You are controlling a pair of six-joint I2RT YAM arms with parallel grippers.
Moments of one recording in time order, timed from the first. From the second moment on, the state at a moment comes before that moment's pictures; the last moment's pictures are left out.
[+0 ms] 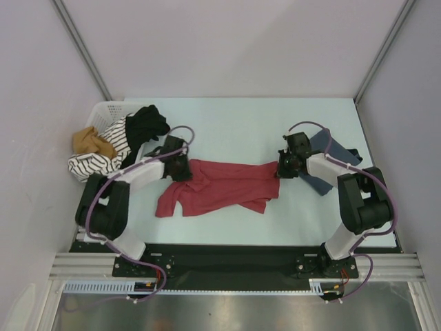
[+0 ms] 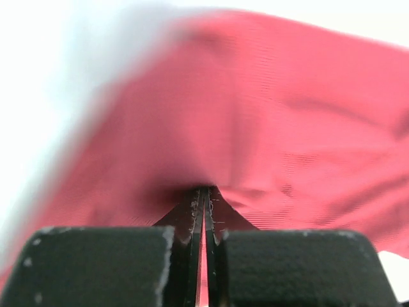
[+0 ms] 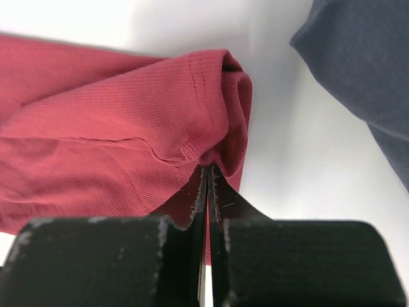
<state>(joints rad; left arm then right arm) -0.43 1.67 1.00 -0.38 0.02 -0.52 0.28 1.67 0.97 -0.31 -0.15 0.38</state>
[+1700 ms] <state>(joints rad) -0.63 1.88 1.30 -0.72 -0.45 -0.52 0.27 1.60 0.86 -0.19 -0.15 0.41</state>
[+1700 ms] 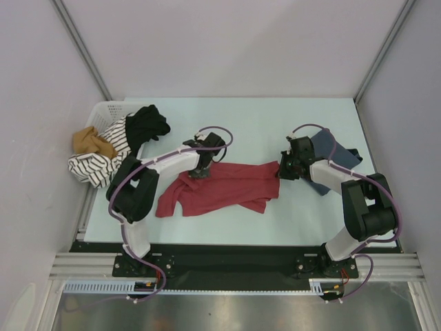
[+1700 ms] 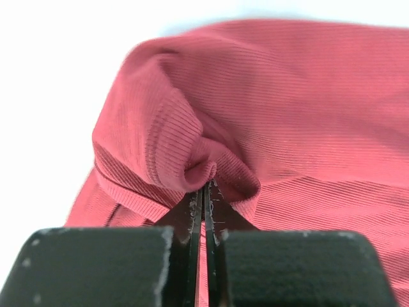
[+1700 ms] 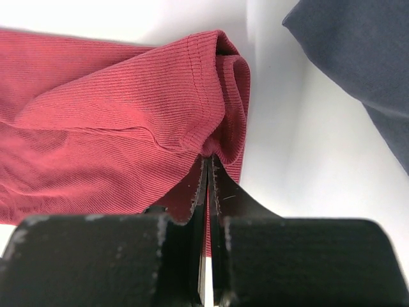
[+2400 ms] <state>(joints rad) -0.22 1.56 1.18 -0.59 -0.36 -0.51 0.27 1.58 0.82 -0.13 -0.15 0.45</state>
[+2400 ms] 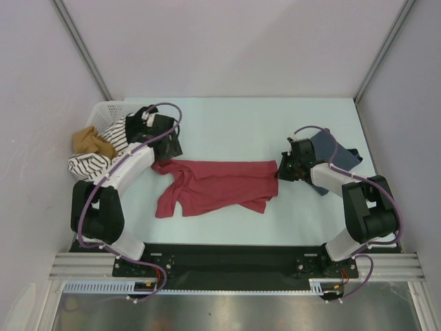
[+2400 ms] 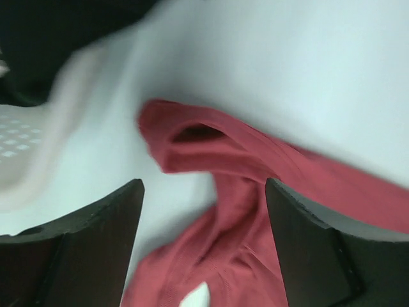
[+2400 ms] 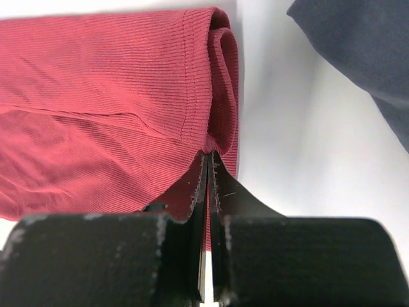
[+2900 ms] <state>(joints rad) -0.43 1.53 1.04 -0.48 -0.18 -0.51 0.29 1.56 0.81 -0.11 -0.15 0.46</state>
